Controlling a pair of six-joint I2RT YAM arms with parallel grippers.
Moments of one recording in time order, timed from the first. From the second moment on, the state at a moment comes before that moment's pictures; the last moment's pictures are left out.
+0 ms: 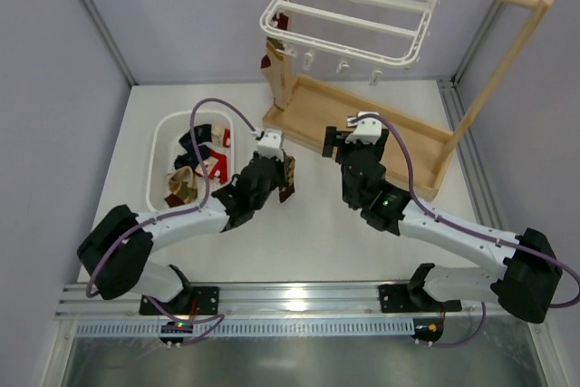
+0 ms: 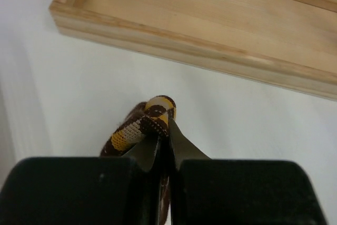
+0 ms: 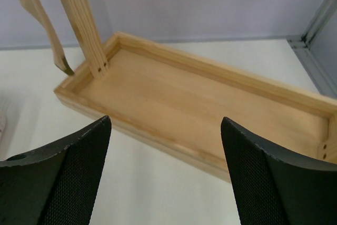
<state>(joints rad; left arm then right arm) -0.89 1.43 0.76 0.38 -0.45 -0.30 0.89 1.20 0.87 0.34 0.96 0.01</state>
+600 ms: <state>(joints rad) -0.29 1.10 0.79 0.23 -0.33 -0.52 0.64 0.97 0.40 0.22 0.74 0.40</state>
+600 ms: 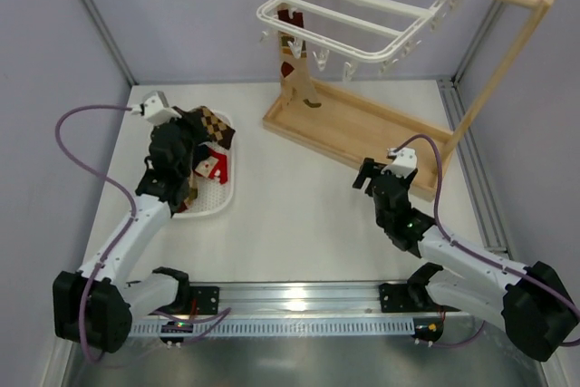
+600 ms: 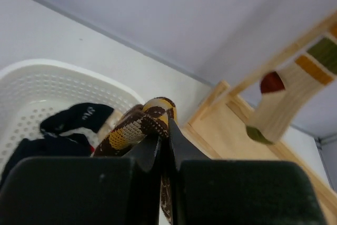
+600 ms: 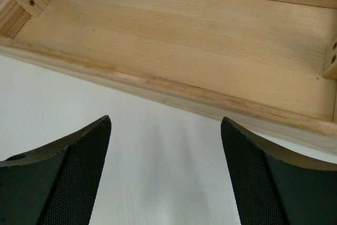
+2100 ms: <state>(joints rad) -0.26 1.05 0.69 -0.05 -0.50 -0.58 0.58 0.96 0.35 0.27 0.62 0.43</state>
